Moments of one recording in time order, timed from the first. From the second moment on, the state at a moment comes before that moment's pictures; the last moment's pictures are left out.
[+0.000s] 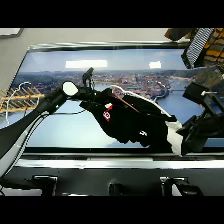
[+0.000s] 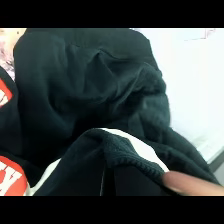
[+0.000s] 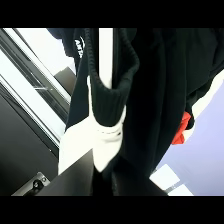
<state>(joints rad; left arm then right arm) -0.41 -1.60 1.43 0.88 -0.83 -1.73 -0.13 -0.76 1.24 -1.25 1.81 0.72</state>
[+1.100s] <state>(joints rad) -0.34 -1.60 1.49 0.81 -0.99 -1.72 -0.13 -0.76 1.24 -1.23 1.81 0.72</state>
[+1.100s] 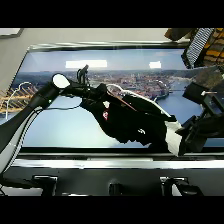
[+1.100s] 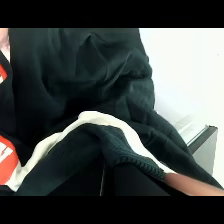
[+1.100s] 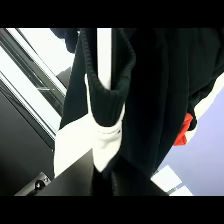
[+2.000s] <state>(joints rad) -0.30 -1.60 1.51 0.77 -1.11 -1.73 -0.13 -0.76 1.24 -1.22 1.81 0.72</state>
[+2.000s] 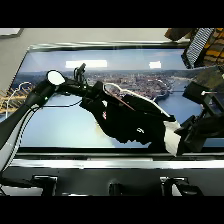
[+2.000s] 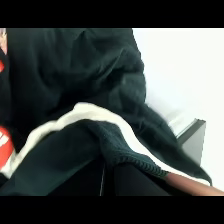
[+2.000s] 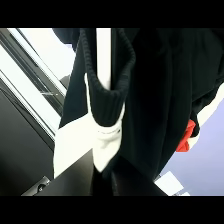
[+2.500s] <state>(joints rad) -0.28 -1.60 1.52 0.75 -1.14 -1.73 -0.13 -0.76 1.24 -1.22 1.81 0.72</state>
